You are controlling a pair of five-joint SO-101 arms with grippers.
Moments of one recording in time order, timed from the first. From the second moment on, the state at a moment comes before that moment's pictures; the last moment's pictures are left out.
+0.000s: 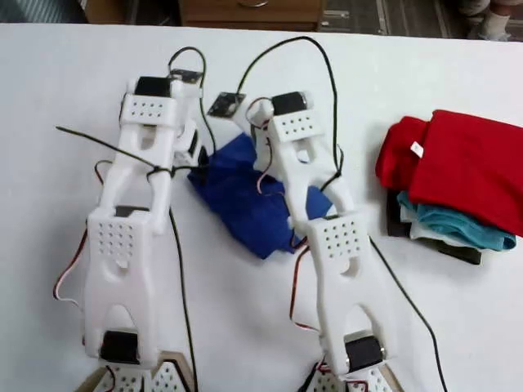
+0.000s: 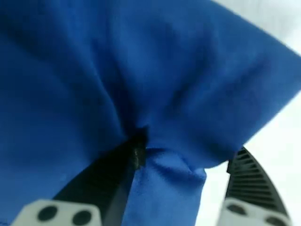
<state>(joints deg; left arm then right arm) -2.3 48.2 -46.6 101.2 -0.7 -19.7 60.4 -59.4 94.7 49.9</state>
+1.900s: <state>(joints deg) -5.7 48.2 -46.6 101.2 -0.7 -21.1 47.0 -52.6 97.8 37.3</state>
